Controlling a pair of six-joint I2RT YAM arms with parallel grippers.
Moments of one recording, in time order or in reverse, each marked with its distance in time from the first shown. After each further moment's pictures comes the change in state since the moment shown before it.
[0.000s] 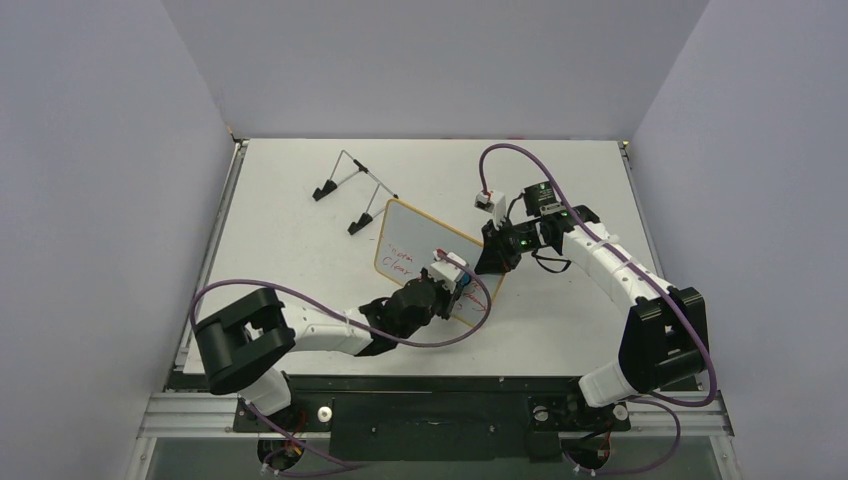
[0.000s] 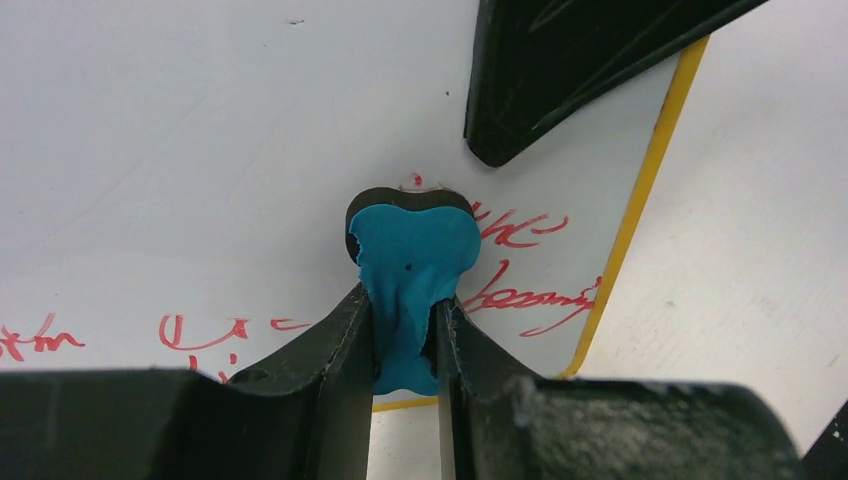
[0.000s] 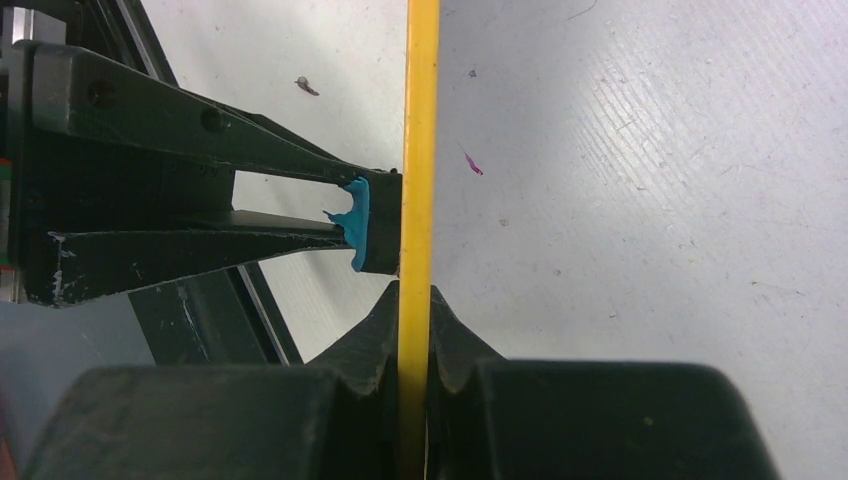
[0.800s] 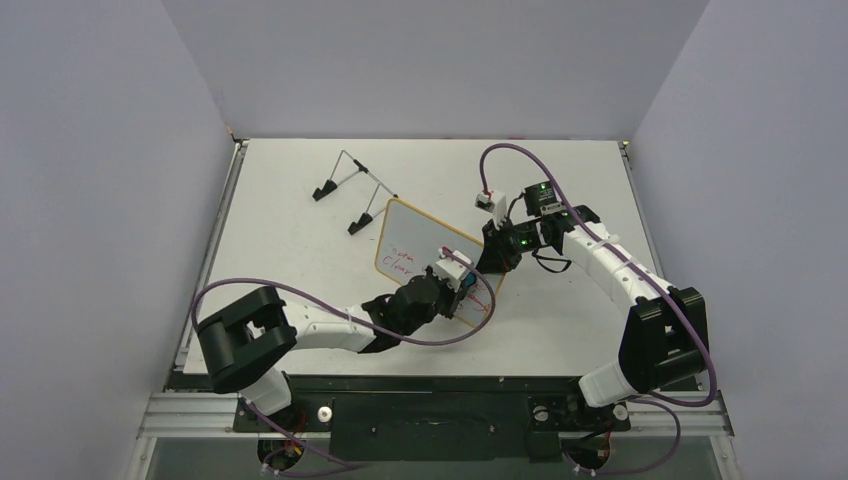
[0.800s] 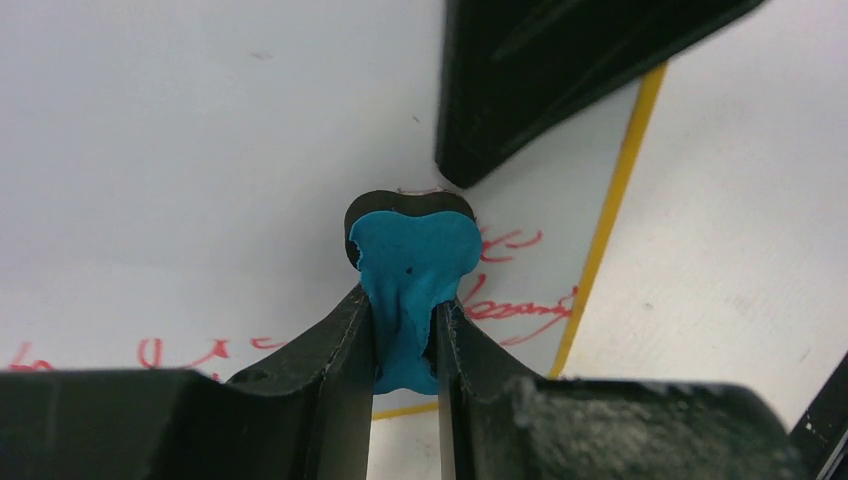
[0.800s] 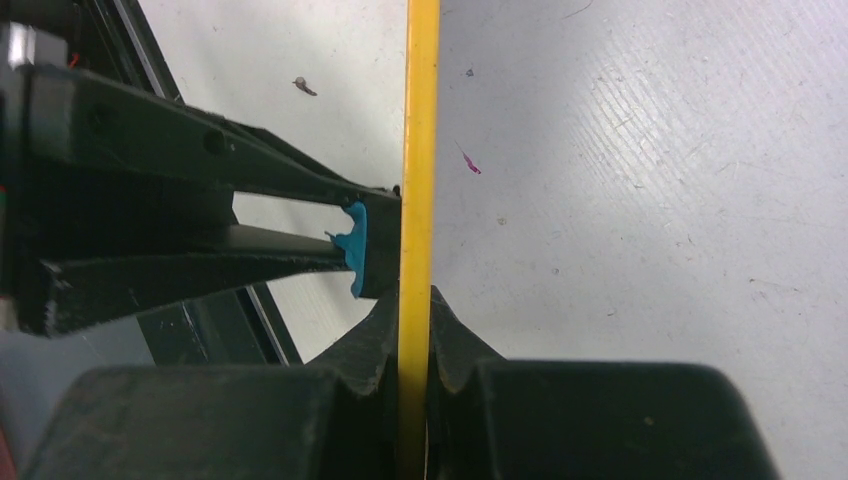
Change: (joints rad) left arm 0.020 0.000 0.038 -0.035 0.067 -0.004; right arm -0.002 0.000 0.000 0.000 0.002 0.002
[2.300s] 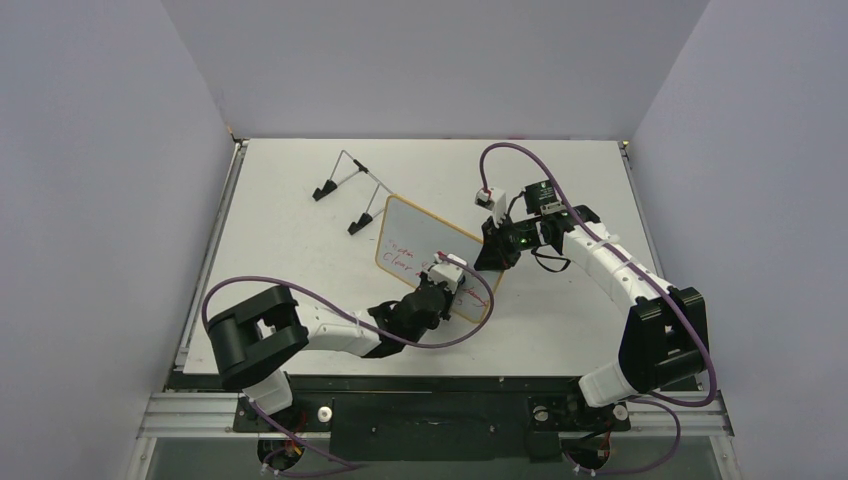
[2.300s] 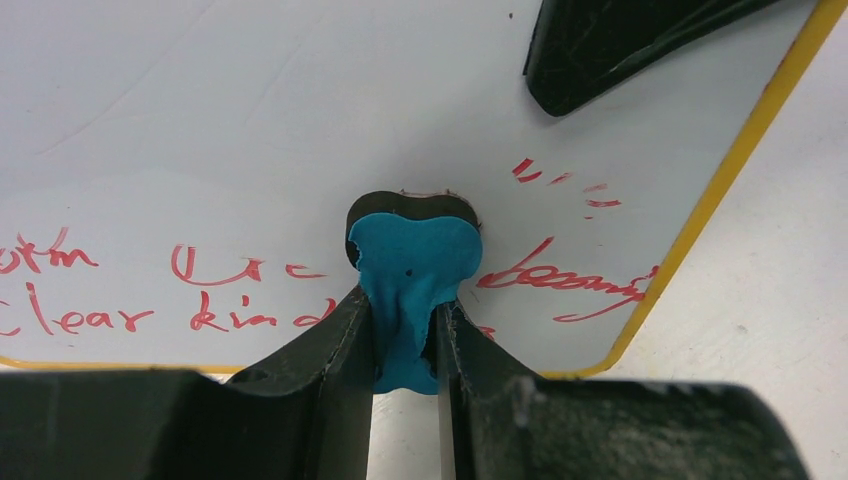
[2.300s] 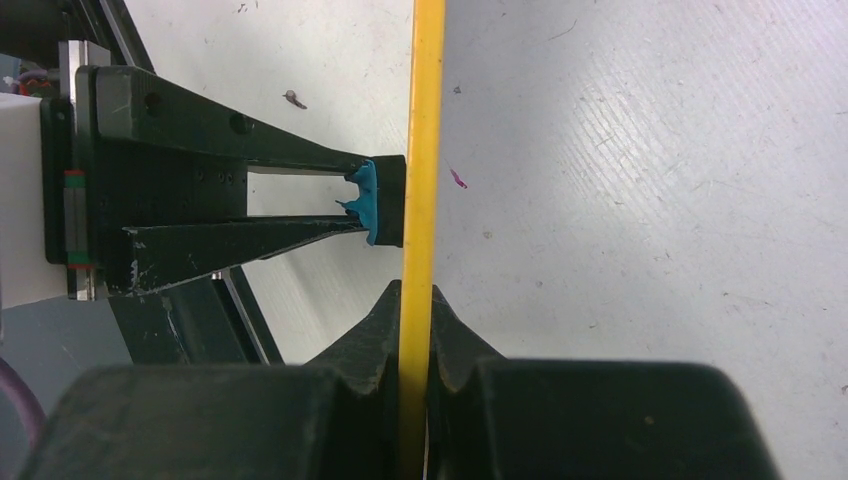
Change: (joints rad) left arm -0.047 0.060 -0.013 -0.009 -0.227 -0.048; right arm 0.000 0.000 0.000 0.035 0.004 -0.004
